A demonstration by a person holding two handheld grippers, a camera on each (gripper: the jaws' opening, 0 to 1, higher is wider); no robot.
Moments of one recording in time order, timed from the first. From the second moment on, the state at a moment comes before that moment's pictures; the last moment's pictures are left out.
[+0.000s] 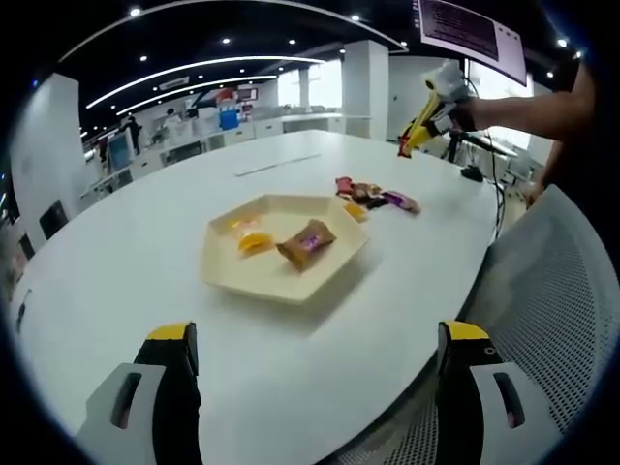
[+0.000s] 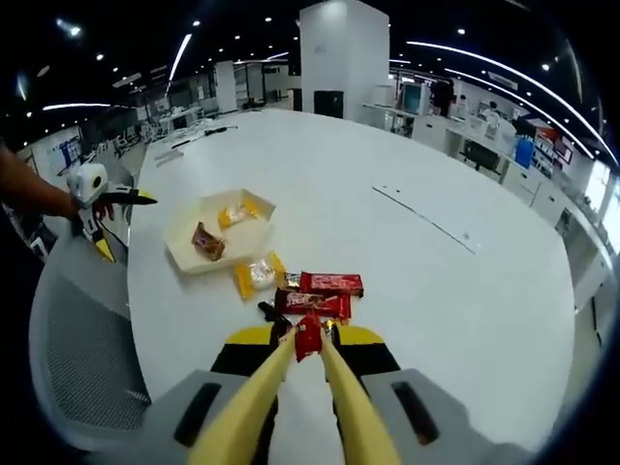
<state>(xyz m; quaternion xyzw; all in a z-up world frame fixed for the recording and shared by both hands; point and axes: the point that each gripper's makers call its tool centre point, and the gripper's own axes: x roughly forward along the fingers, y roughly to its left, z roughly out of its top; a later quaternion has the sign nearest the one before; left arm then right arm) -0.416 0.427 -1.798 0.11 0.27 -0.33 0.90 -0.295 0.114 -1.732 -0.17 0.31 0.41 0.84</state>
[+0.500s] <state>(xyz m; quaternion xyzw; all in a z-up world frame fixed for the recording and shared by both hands) -0.414 0.429 -1.797 0.11 0.27 -0.32 0.90 -0.275 0.242 -1.704 -0.20 0.27 0.49 0.81</state>
